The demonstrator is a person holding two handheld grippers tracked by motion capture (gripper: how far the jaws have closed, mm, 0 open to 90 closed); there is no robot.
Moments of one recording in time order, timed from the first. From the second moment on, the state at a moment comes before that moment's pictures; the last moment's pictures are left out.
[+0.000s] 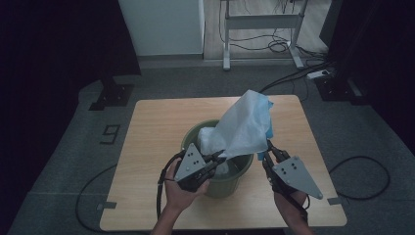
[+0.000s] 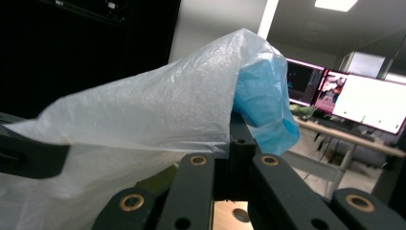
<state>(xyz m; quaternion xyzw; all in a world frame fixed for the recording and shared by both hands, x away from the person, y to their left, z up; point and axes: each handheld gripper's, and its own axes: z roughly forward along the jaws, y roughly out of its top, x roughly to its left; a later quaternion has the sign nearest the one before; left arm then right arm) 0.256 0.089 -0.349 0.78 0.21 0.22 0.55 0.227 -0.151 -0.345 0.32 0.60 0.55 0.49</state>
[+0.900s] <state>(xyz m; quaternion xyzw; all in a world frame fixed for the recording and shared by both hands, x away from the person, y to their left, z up) 0.253 0.086 -0.334 0.79 0.21 0.18 0.55 0.230 -0.163 -0.384 0.33 0.64 0.53 0.45</state>
